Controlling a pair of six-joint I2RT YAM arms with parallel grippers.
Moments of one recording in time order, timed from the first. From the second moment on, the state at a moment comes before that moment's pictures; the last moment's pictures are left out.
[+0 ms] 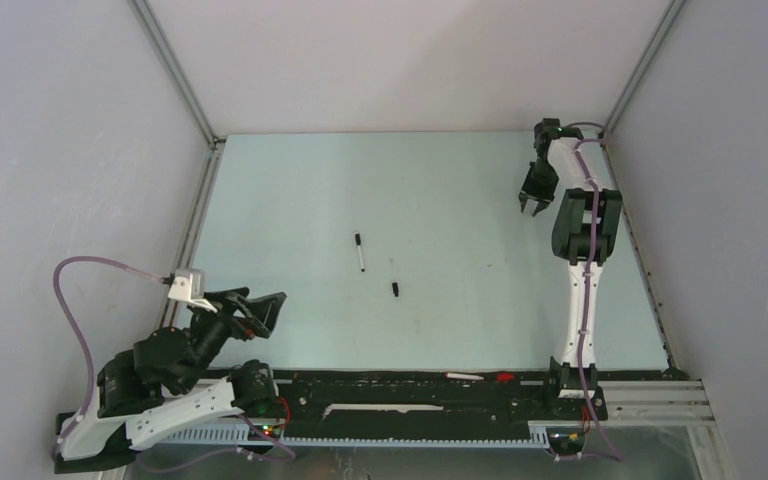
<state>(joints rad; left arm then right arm) -1.20 0.01 0.75 -0.93 -0.80 -0.57 -0.05 2.52 2.26 -1.17 0.05 0.44</state>
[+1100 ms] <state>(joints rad) -1.13 0.01 0.75 -0.93 -0.81 -0.57 -0.07 2.60 2.40 -0.88 0.11 0.15</state>
